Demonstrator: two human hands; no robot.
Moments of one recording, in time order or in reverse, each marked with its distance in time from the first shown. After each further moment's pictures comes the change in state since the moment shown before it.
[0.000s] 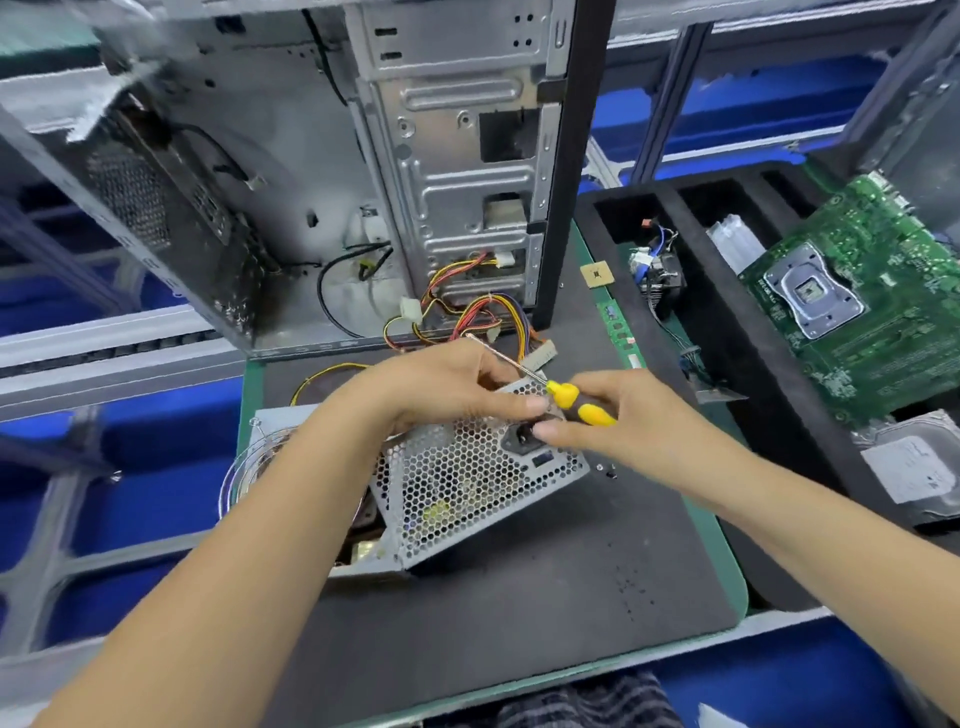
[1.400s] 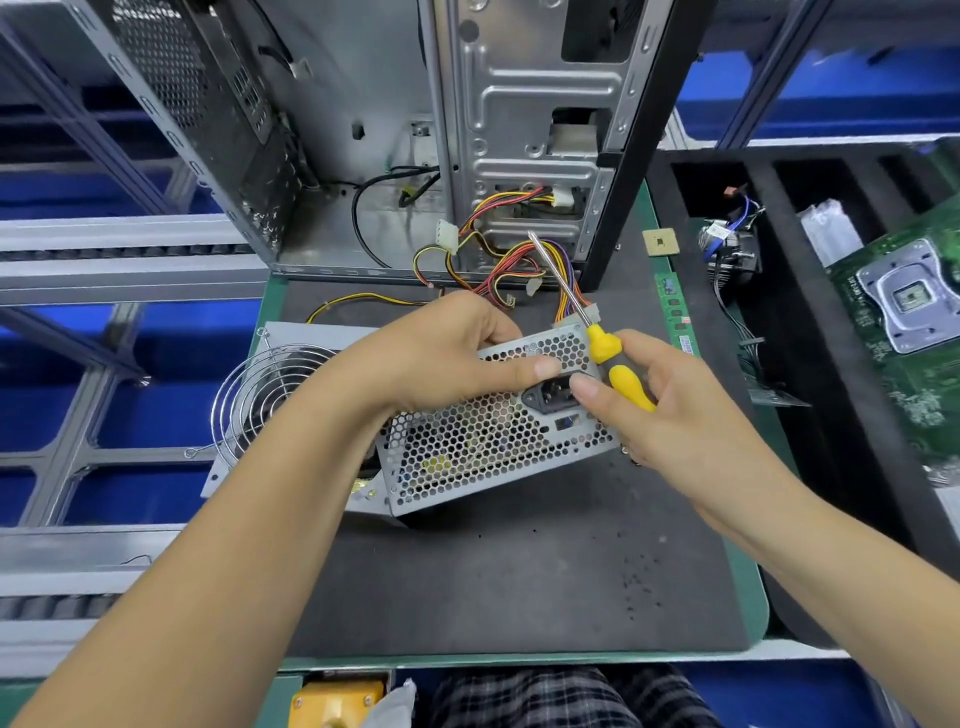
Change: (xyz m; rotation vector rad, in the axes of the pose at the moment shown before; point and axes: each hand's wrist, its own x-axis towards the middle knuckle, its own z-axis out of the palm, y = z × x) left_hand -0.019 -0.026 0.025 0.005 0.281 0.054; right_hand 0.000 0.019 0.023 0.320 -0.042 -0.136
